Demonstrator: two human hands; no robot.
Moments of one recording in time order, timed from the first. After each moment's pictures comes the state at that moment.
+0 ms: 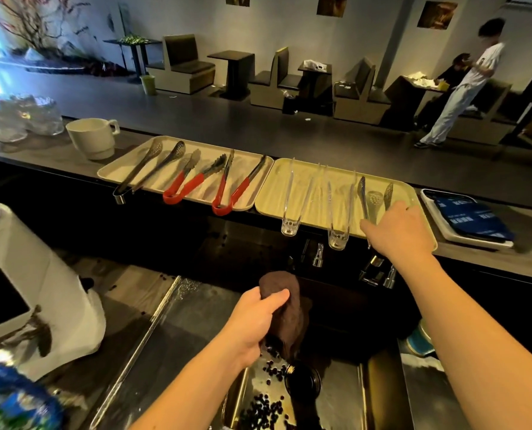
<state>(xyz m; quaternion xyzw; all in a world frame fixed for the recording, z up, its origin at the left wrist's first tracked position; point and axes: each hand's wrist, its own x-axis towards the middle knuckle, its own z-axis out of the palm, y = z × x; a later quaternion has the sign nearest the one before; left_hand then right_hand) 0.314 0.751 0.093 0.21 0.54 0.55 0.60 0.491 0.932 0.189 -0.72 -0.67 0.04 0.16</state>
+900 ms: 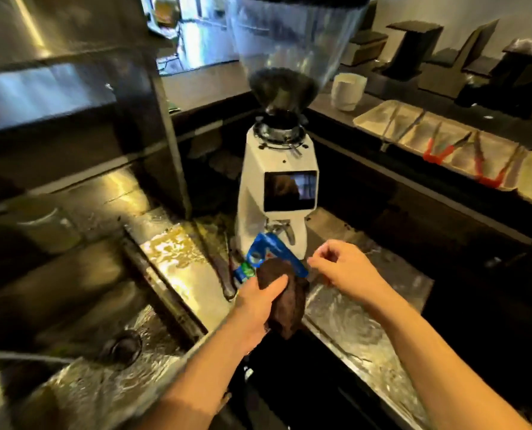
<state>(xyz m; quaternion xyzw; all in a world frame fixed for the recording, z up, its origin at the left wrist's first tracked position) 0.103 0.445 0.026 -0.02 0.55 0.73 0.41 0.181 0.590 0.102 -0.30 -0.84 0.44 0.07</state>
